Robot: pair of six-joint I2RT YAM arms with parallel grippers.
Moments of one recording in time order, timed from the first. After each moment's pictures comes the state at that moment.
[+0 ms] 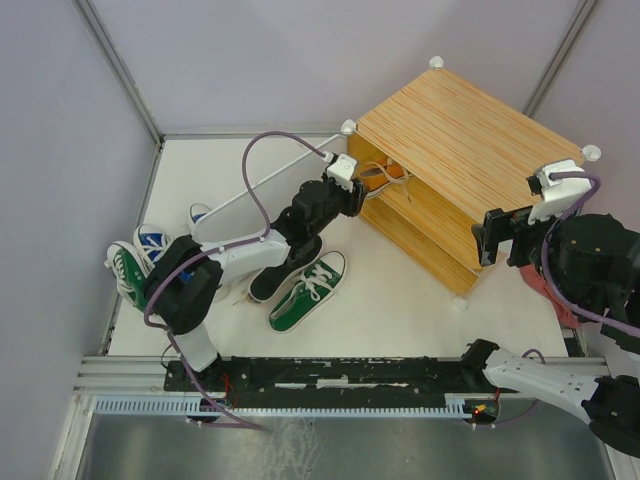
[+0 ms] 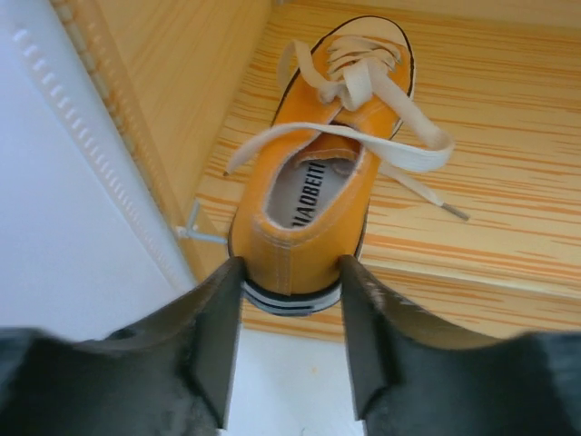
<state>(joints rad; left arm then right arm) -0.77 1.73 1.08 0.59 -0.11 -0.03 0.82 0.86 1.73 -1.26 0.59 0.14</state>
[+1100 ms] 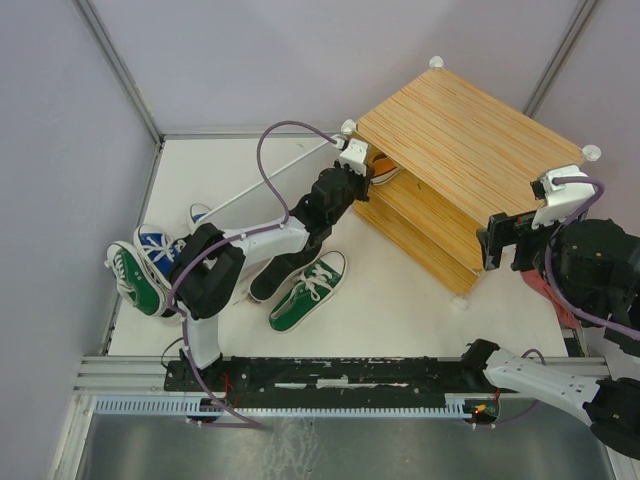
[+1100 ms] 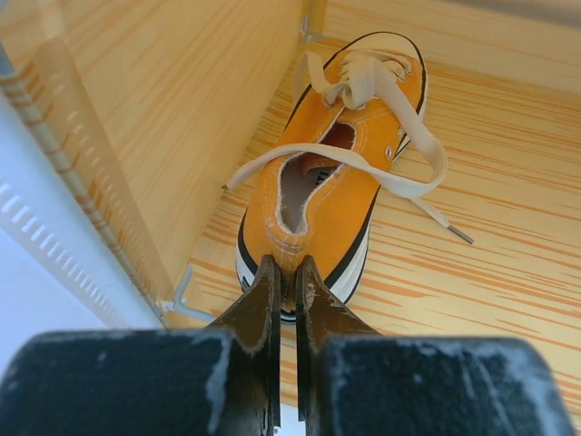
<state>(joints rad) -0.78 1.89 1.29 0.57 -0.21 -0.12 0.82 0.84 1.72 -1.29 0.61 0.15</state>
